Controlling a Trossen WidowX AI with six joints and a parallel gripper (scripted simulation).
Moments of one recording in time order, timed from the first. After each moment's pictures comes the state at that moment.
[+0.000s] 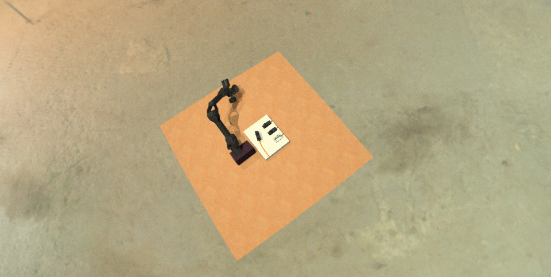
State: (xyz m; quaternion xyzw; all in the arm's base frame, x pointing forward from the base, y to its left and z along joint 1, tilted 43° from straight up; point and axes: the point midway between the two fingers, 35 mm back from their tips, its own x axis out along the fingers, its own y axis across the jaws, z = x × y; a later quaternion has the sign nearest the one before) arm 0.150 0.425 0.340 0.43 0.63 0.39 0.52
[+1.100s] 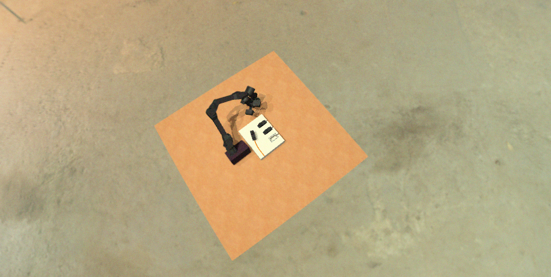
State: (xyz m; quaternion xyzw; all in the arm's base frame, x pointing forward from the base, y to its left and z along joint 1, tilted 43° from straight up) arm 0.317 0.218 0.168 0.49 0.65 0.00 0.58
